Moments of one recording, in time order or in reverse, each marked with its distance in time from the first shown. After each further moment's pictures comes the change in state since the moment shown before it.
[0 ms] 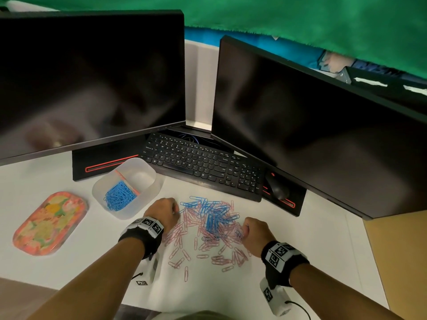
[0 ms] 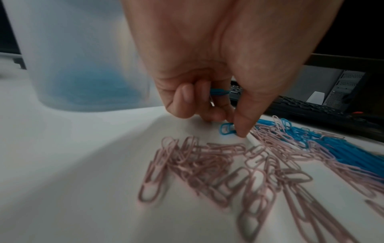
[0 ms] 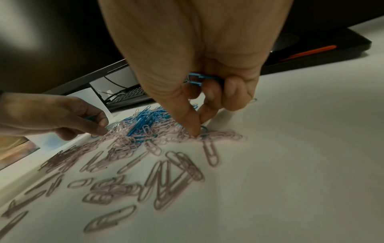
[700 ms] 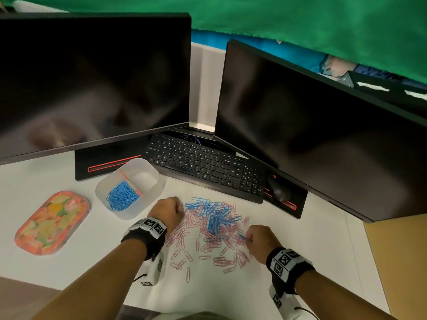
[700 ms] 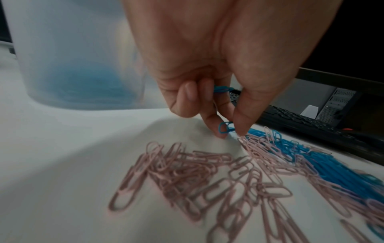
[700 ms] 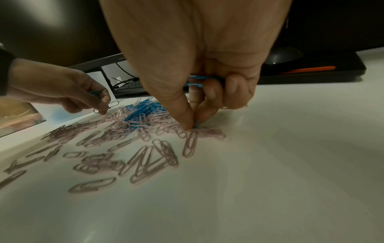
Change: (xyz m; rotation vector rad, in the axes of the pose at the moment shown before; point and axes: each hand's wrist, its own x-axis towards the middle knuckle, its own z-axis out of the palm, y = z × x) left_hand -0.006 0.006 -0.006 -0.093 0.014 -0.030; right_hand -0.012 0.004 -0.004 -0.113 -0.001 -0.055
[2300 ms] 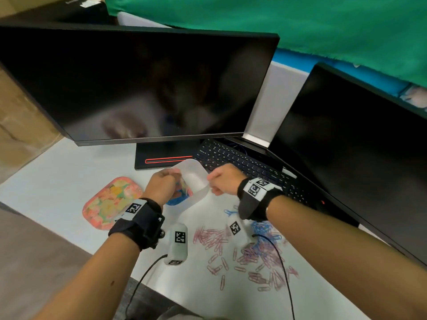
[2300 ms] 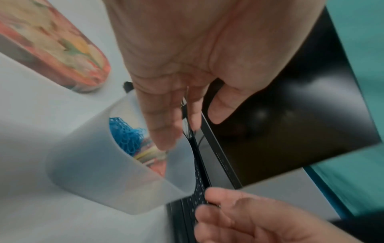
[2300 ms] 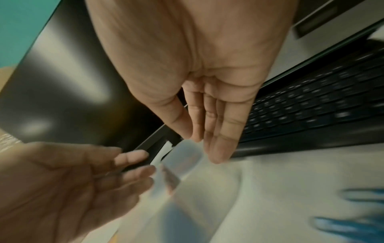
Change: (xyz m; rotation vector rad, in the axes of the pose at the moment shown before) left_hand -0.036 -0.040 -0.123 -1.131 0.297 -0.365; right_hand 0.084 -0.249 -0.053 0.256 -0.243 -0.273
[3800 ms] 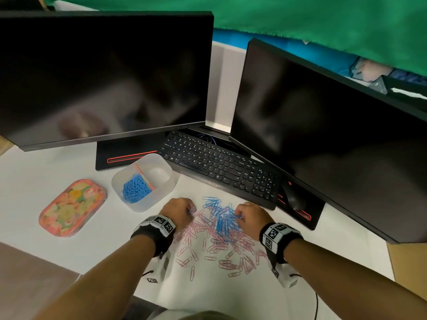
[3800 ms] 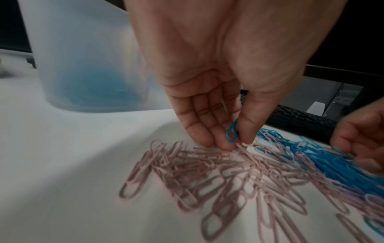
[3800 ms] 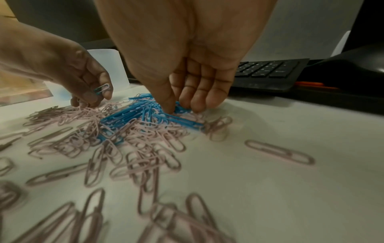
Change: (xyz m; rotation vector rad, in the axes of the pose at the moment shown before) left_hand 0.002 -0.095 0.098 1.147 -0.347 0.321; right_hand -0.070 0.215 -0.005 -0.407 0.188 -0.063
